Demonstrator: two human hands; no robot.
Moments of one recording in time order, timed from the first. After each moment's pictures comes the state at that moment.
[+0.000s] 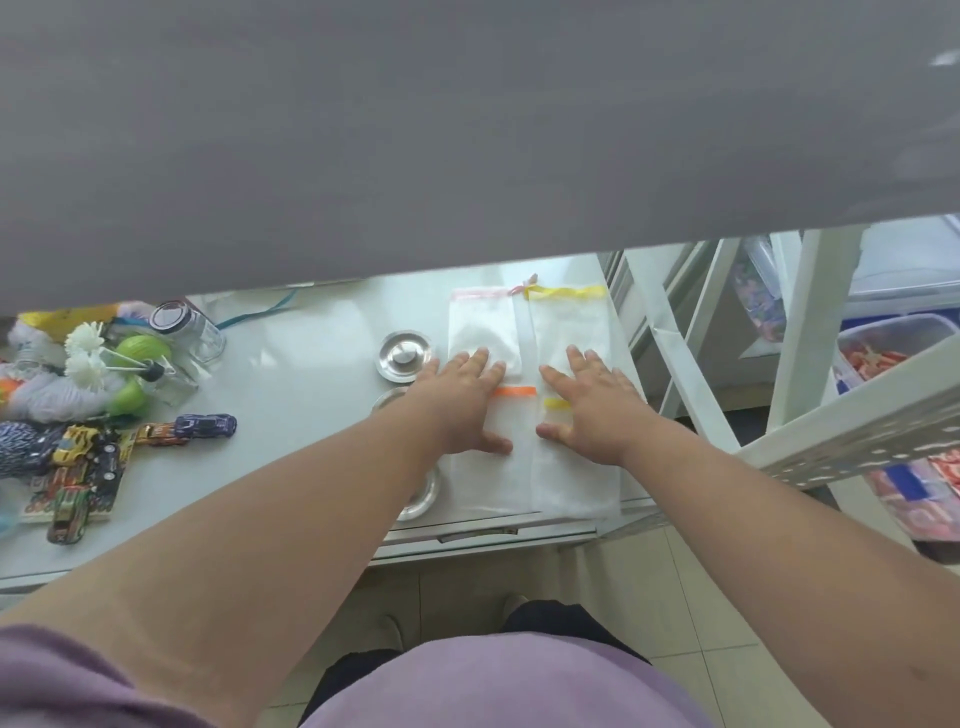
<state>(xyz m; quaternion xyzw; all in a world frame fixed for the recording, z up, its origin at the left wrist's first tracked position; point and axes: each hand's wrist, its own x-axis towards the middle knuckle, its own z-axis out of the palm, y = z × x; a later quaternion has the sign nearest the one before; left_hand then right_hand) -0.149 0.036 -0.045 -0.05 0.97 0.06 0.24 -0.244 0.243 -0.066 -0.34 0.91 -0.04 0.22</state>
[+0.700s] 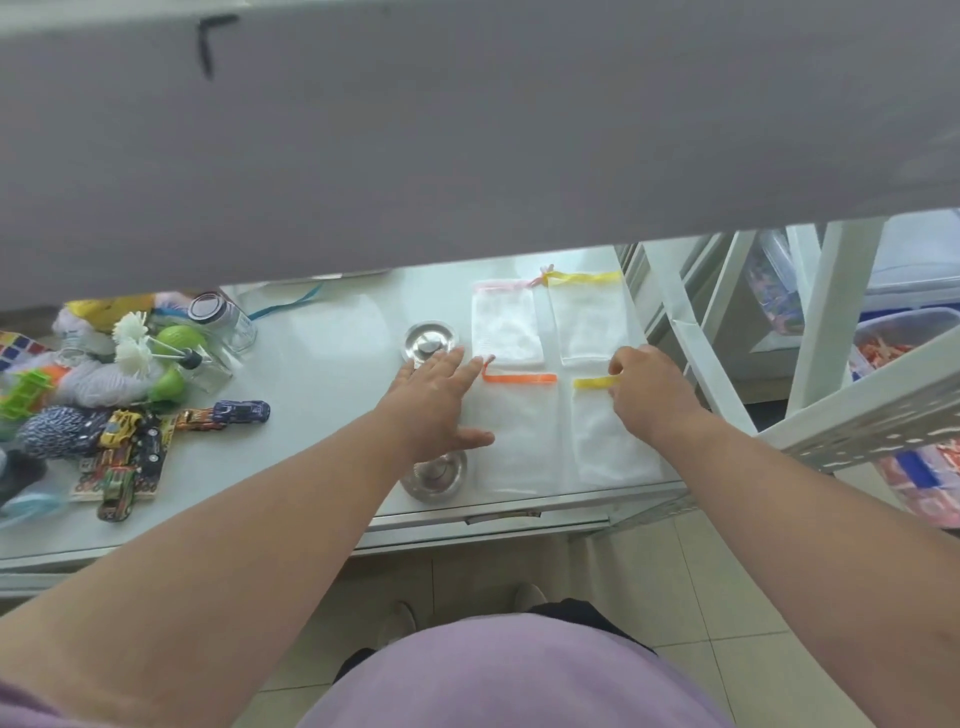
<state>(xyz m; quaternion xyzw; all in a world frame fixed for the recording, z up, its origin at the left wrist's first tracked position) -0.095 -0.002 -0.040 -0.10 0.97 0.13 0.19 -0.246 0.255 -0.048 -0.19 0.96 -0.13 0.16</state>
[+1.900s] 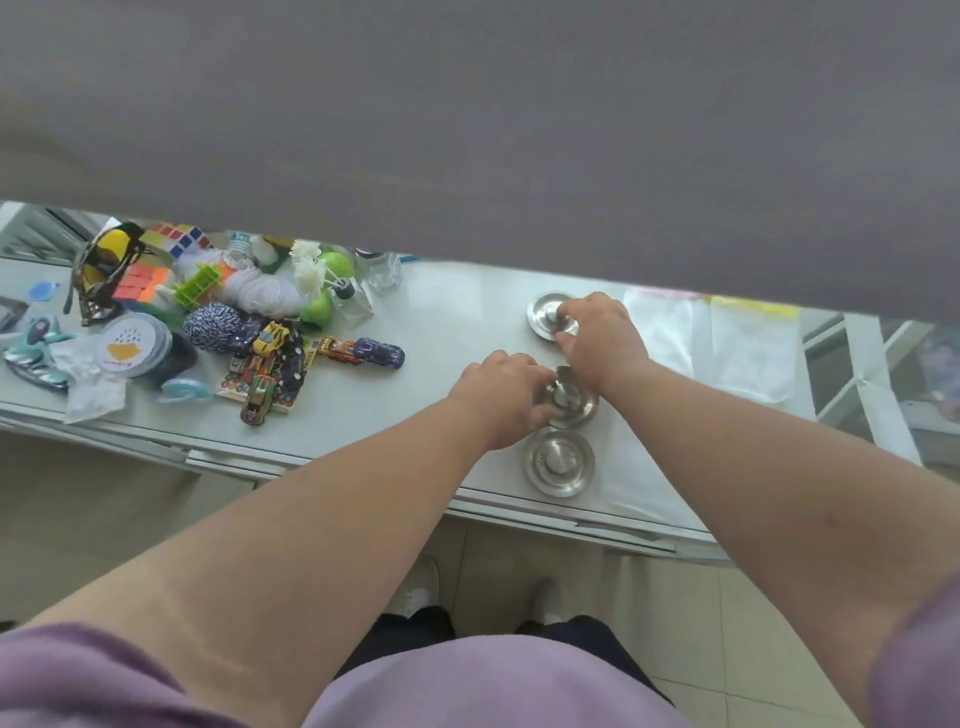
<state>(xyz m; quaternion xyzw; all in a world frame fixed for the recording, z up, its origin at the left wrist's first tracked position) -0.038 -0.063 -0.032 -0.19 0.94 0.22 0.16 -0.191 0.021 -0.040 -0.36 0.91 -0.14 0.17</state>
